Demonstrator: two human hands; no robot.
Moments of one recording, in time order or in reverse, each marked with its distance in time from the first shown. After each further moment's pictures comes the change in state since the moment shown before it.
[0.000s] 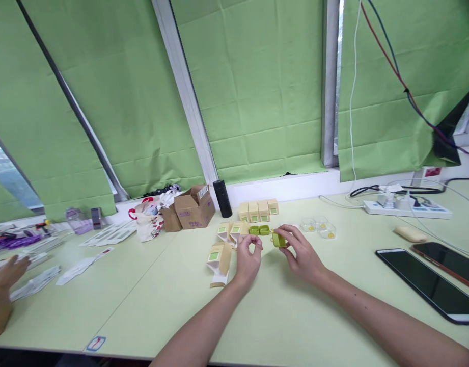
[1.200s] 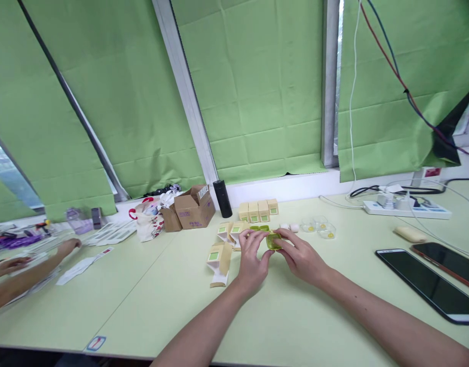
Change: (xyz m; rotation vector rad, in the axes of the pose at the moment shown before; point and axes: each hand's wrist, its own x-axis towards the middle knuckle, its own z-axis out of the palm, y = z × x) left_hand -0.012 0.013 -0.002 0.201 -0.069 0.389; right_hand 0.005 0.001 -0.004 -0.228 0.015 -0.318
